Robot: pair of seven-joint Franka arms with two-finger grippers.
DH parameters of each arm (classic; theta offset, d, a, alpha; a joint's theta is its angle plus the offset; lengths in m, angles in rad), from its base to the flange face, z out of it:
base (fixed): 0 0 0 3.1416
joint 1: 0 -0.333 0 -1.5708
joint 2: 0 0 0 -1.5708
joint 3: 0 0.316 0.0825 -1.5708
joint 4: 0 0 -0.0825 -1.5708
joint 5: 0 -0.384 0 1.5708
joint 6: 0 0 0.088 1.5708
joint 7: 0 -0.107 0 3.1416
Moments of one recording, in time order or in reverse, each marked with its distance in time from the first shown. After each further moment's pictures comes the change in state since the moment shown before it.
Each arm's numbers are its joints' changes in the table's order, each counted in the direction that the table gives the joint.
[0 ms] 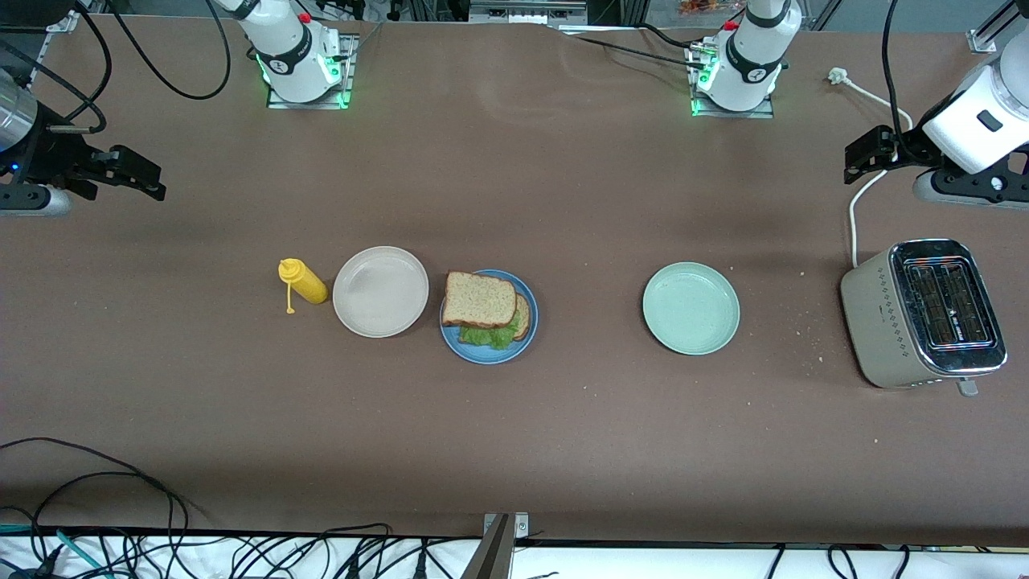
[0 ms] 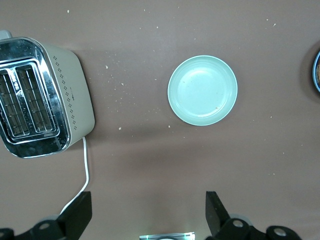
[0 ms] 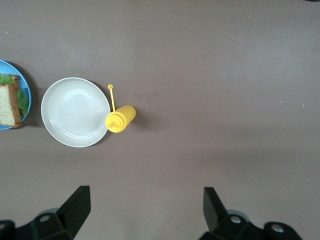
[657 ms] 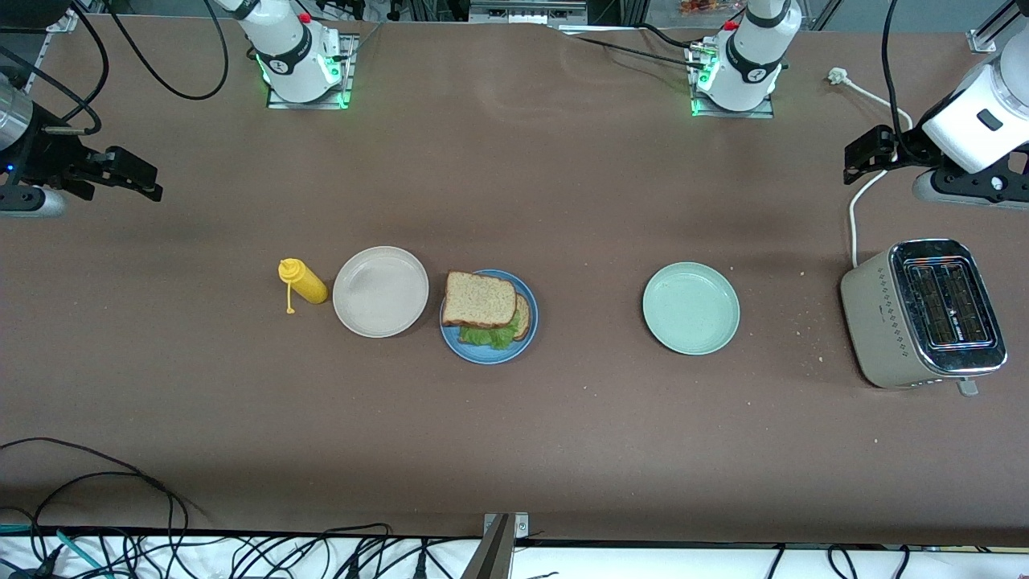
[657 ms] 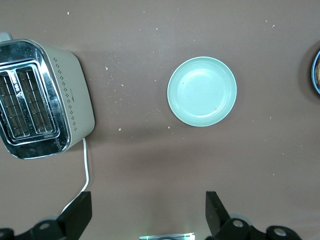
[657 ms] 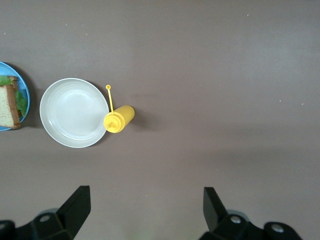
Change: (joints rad) left arm 0.000 -0.004 -0.002 -0.008 0.000 0.001 0.000; right arm 0.000 -0.001 -0.007 0.000 -0.001 0.000 0.000
